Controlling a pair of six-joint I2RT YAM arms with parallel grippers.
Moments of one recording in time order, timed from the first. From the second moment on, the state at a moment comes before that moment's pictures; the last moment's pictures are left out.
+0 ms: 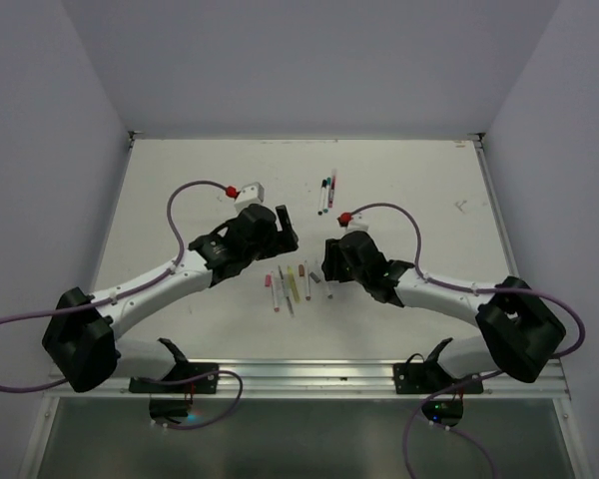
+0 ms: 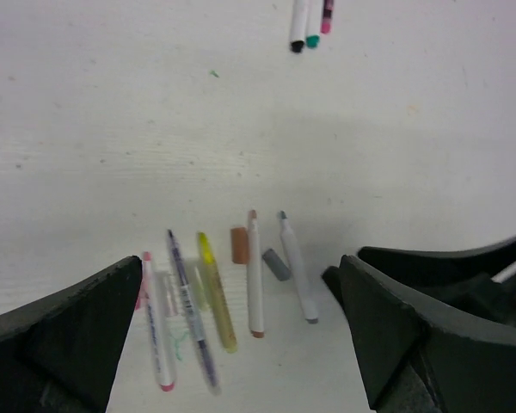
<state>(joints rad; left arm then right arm) -0.78 1.33 0.95 -0.34 -0.33 -0.84 0.78 1.40 0.63 0.05 0.22 0.54</state>
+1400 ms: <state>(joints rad) -0.64 1.03 0.57 -0.24 -0.31 -0.62 0.44 2.31 1.74 -0.22 0.32 0.45</state>
